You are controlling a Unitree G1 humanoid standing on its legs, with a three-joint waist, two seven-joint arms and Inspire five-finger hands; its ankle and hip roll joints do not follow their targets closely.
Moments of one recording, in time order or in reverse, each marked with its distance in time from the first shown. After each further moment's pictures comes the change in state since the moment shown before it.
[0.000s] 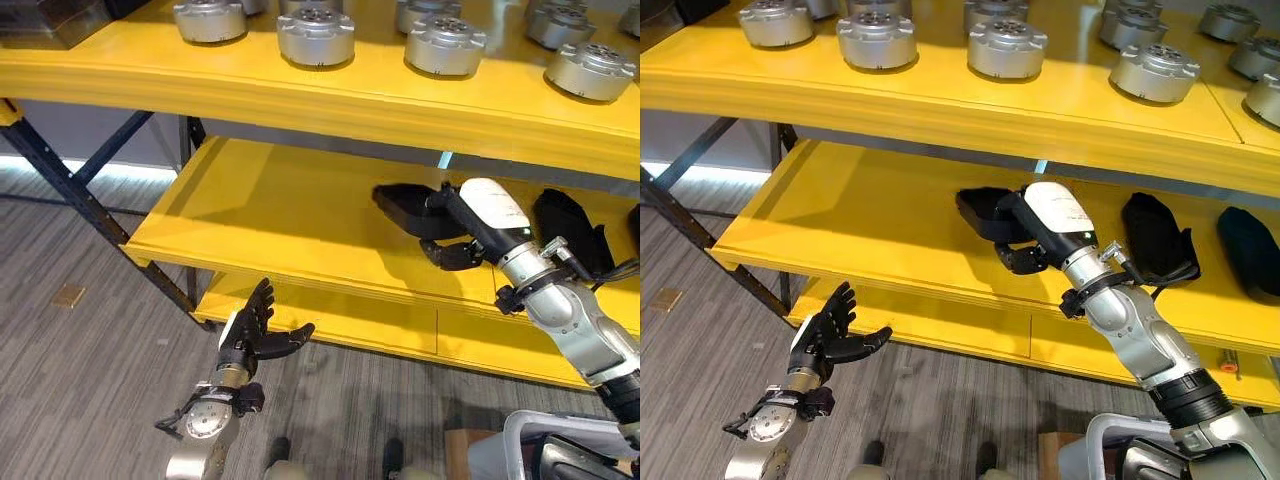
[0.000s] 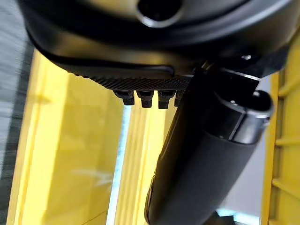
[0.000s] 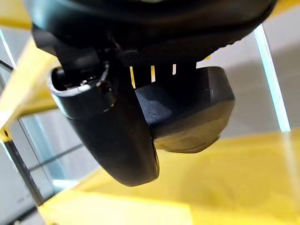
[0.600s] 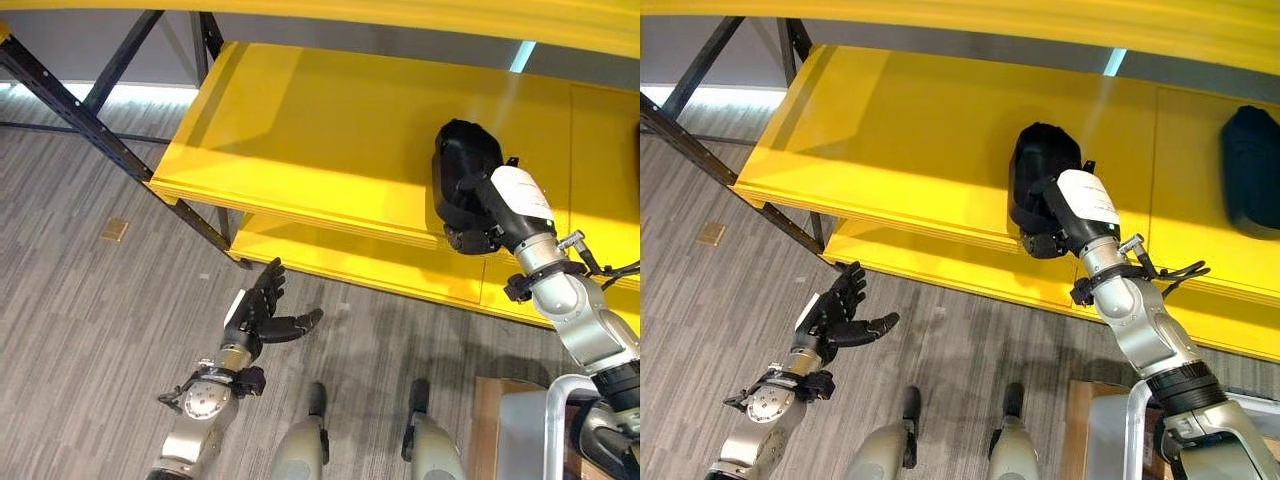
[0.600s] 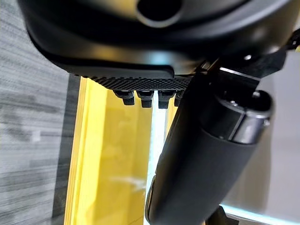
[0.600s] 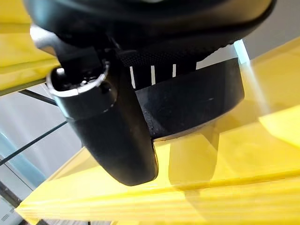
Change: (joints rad) left arm -0.096 0.083 -0.045 -0.033 -0.039 -0.001 -0.036; right arm -0.089 0.033 -0.044 0.101 0.016 0.078 -0.075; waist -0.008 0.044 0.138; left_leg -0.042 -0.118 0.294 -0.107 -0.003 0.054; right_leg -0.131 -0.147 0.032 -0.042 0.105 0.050
